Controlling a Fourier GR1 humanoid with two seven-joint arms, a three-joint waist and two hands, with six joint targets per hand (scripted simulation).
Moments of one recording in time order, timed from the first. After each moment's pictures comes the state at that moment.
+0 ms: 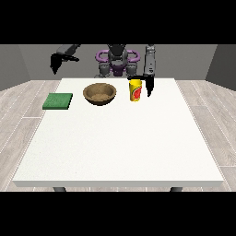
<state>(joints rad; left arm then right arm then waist) -0.29 0.01 0.13 -1.04 0.03 0.11 -0.65 -0.14 -0.24 -0.24 -1.51 -0.21 0.28 -0.19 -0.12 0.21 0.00</state>
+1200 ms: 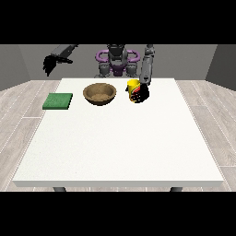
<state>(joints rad) -0.41 0.04 0.14 -0.69 -0.05 0.43 -0.95 -0.20 -0.30 -0.27 -1.39 -0.22 0.36 -0.27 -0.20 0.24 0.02</state>
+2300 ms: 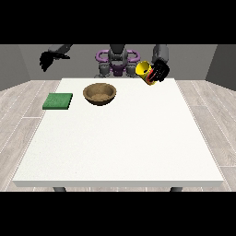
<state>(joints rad) -0.72 0.32 -0.13 -0.67 -0.53 0.48 -0.19 -0.16 -0.35 -0.33 -1.13 -0.22 0.41 -0.29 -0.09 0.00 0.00</state>
